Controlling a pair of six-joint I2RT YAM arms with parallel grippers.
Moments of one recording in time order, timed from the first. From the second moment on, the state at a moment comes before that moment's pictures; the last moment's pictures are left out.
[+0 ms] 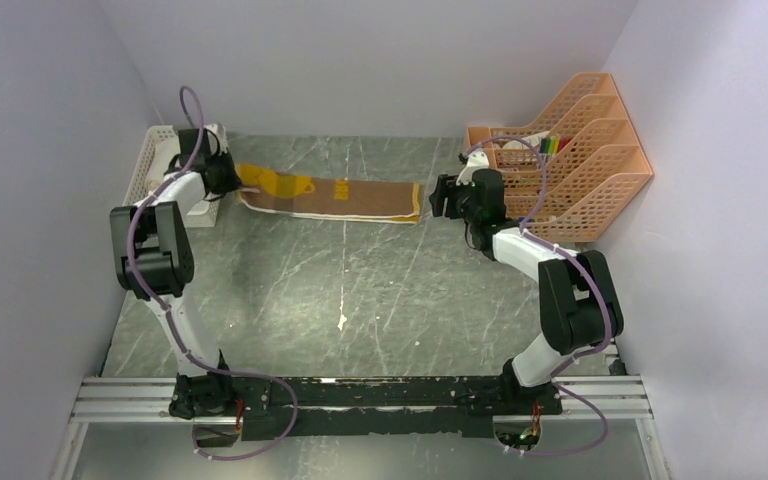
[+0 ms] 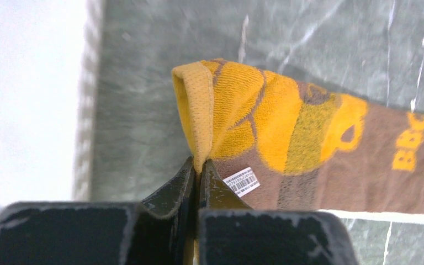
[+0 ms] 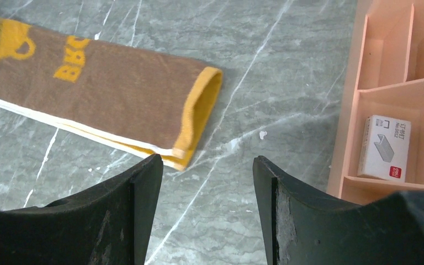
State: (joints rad) left arm 0.12 2.00 1.38 -0.16 0.22 -0.20; right arm 0.24 1.60 0.86 0.35 -0.10 0.14
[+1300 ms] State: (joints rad) left arm -0.34 2.26 1.82 -0.45 0.05 -0.14; right arm 0.30 1.64 0.91 0.29 -0.15 0.14
